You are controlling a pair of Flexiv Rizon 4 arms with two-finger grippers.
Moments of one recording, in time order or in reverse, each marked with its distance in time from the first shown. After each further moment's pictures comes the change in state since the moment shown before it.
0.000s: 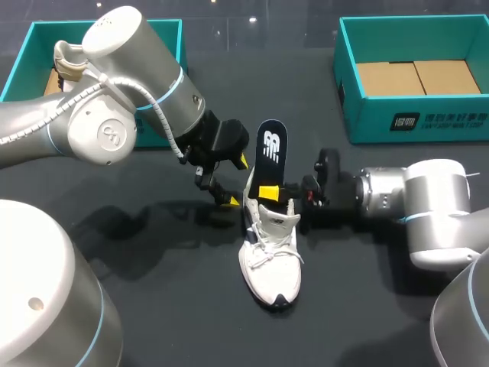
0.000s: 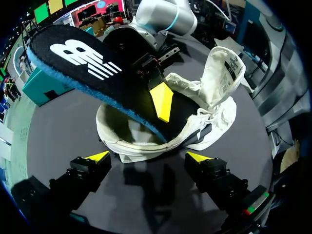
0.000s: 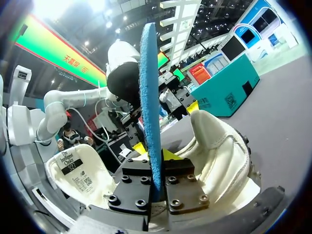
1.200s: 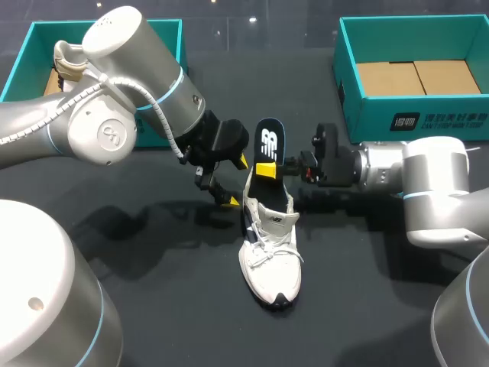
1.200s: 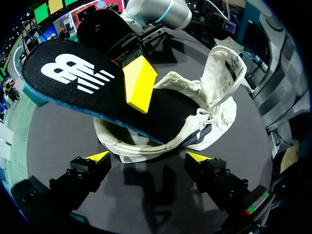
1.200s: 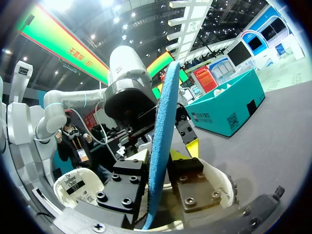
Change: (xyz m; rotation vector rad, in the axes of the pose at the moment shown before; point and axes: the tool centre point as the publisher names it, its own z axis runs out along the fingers) left arm 0.000 0.000 0.000 0.000 0.000 0.000; right arm -0.005 0.050 0.007 0.005 0.007 -0.080
